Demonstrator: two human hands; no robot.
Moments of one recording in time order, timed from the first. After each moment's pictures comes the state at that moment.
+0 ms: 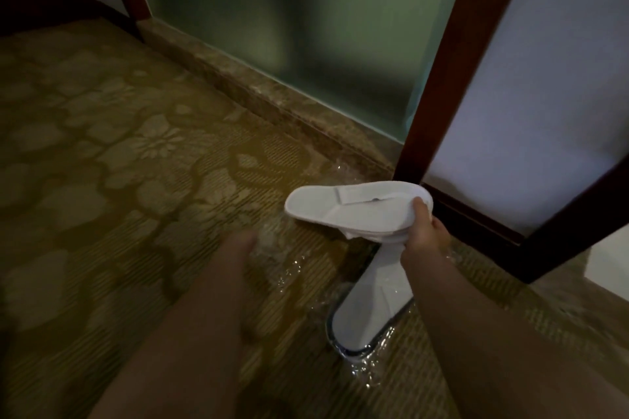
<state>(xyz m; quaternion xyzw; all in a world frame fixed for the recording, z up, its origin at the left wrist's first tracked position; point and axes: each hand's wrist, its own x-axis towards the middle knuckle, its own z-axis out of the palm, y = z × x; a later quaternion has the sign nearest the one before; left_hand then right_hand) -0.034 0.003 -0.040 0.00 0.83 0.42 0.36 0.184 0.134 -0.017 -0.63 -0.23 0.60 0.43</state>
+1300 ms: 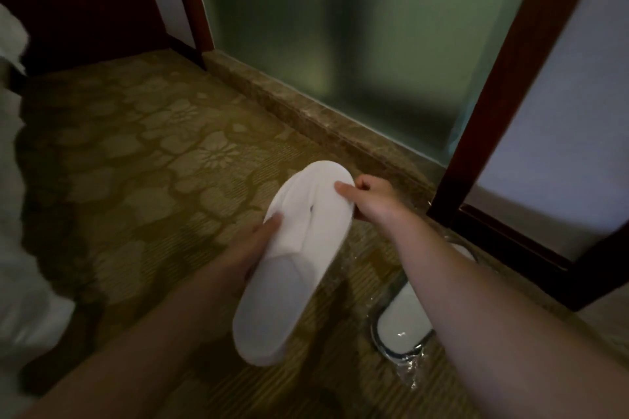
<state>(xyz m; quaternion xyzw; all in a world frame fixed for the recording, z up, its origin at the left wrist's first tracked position) -0.043 -0.099 0.026 0.18 0.75 0.51 0.39 0.078 0.070 0.064 -0.43 -0.65 0.59 0.18</state>
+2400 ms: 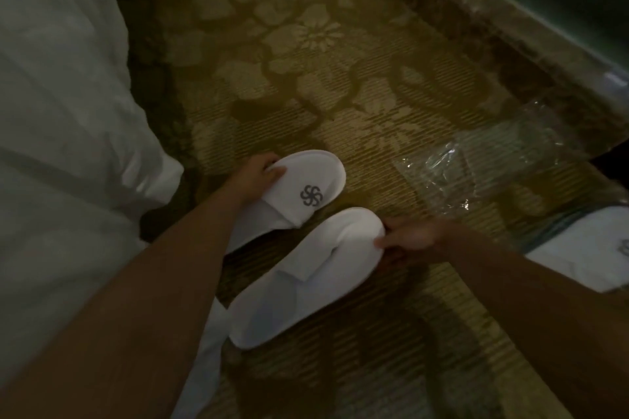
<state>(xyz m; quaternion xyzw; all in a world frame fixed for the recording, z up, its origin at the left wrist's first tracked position) -0.181 -0.222 -0.093 0.26 0.90 0.24 0.26 0.033 -0.031 -0.099 -0.33 -0.61 0.64 -0.34</state>
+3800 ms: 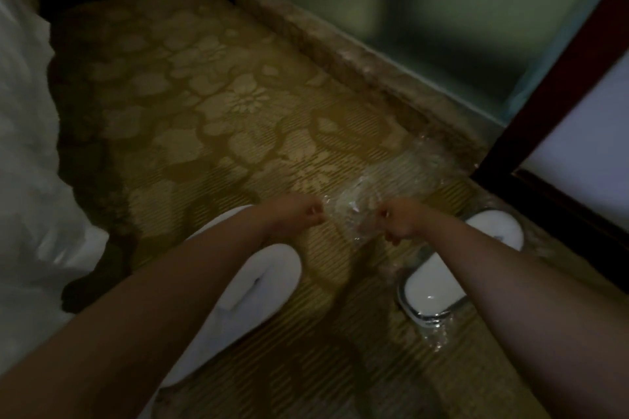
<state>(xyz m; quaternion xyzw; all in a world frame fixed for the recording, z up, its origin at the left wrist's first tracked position) -0.060 -0.079 -0.009 0.53 0.79 0.02 0.30 0.094 0.062 -0.014 -0.34 -0.85 0.35 -0.19</state>
